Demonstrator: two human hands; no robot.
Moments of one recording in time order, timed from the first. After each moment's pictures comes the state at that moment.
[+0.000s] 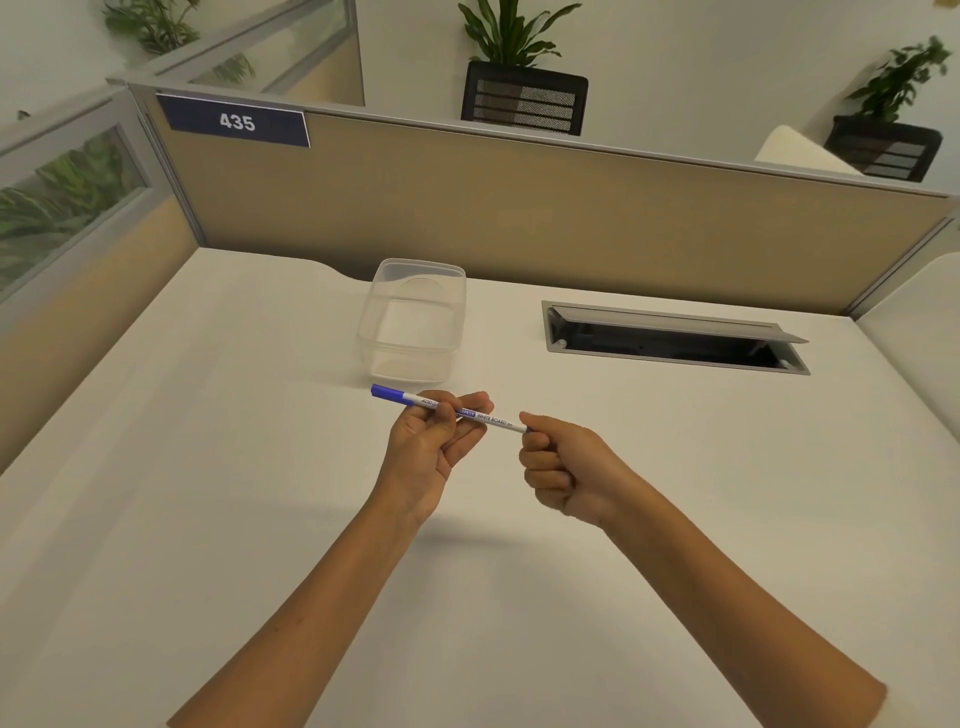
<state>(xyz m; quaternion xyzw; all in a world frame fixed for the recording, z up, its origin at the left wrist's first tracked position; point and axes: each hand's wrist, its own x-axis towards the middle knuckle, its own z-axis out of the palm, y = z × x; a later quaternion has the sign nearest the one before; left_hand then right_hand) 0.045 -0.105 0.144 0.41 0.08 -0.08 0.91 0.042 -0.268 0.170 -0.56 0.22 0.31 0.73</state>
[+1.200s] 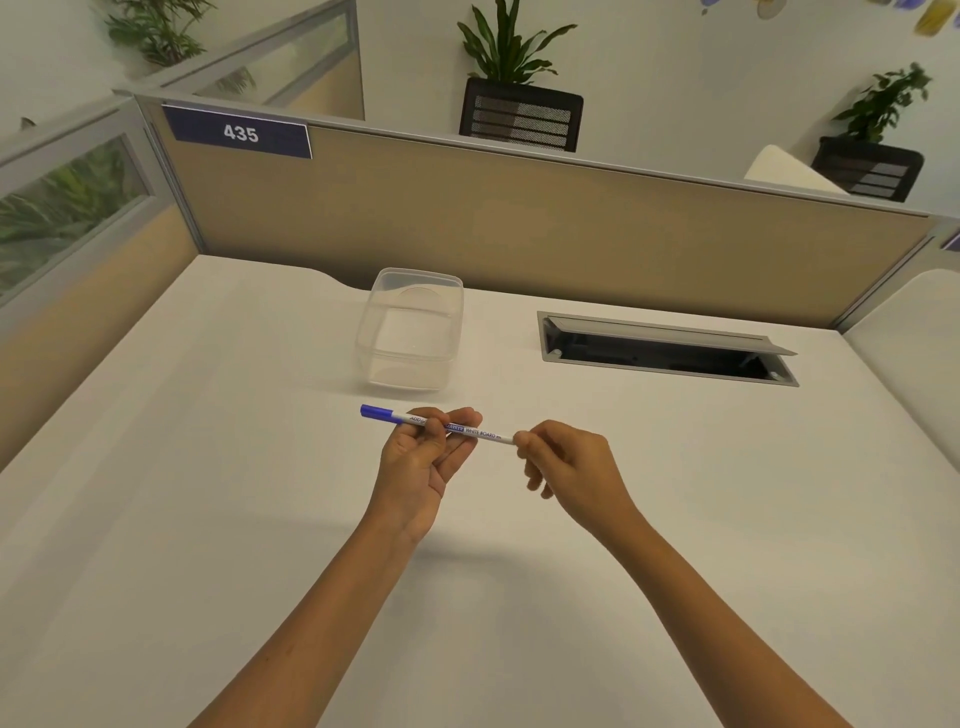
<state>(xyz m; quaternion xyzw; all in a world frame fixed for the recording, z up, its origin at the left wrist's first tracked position) 0.035 -0.103 0.138 0.38 0.11 -0.06 0.92 0.022 -0.271 0.166 -0.87 -0.04 0.01 0.48</state>
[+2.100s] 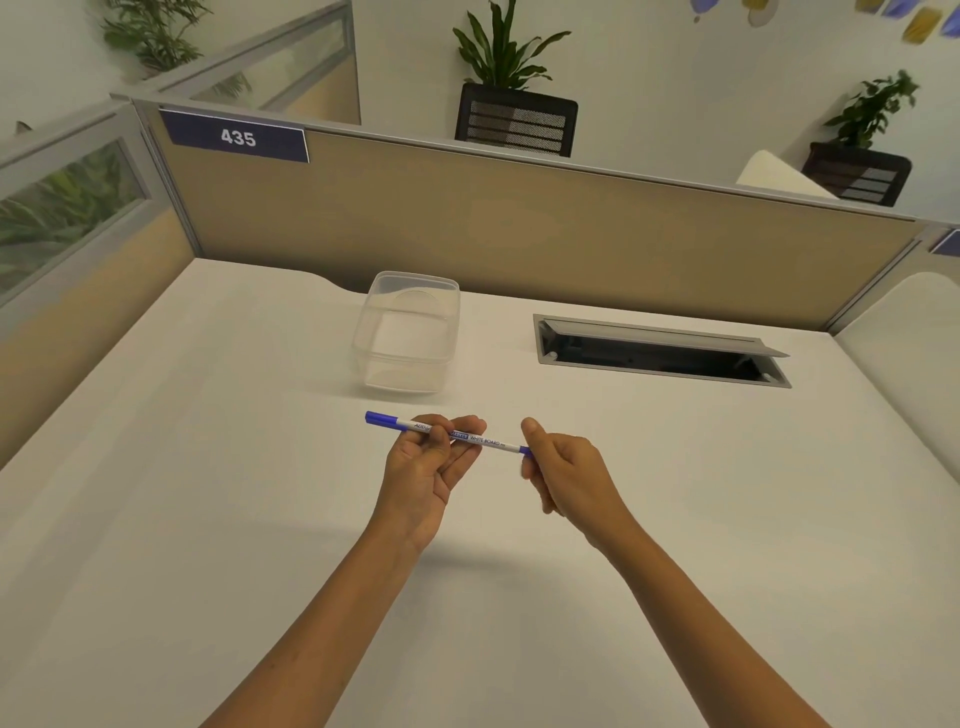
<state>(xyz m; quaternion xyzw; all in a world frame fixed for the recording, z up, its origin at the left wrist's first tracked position) 0.029 -0.109 0.140 0.37 0.11 -0.07 0.92 0.019 -0.266 0.167 -0.84 0.06 0.07 0.53</state>
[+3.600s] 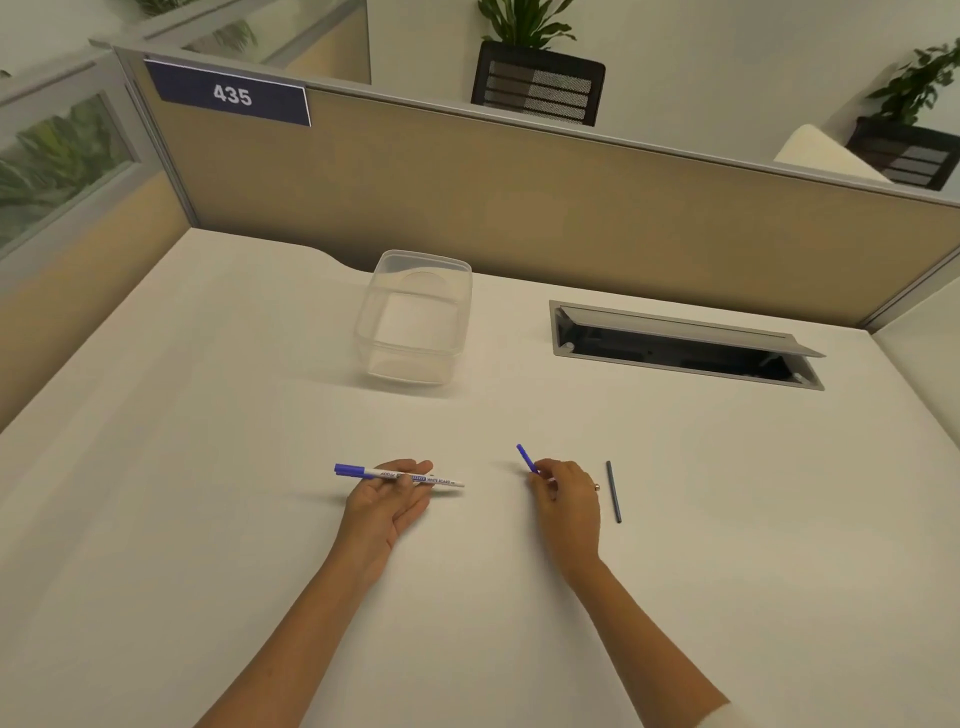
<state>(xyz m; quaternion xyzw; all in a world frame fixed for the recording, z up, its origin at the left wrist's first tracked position) 0.042 -0.062 0.035 0.48 0.20 -0.12 0.84 0.055 -0.286 0.016 -0.92 0.10 -0.09 0.38</state>
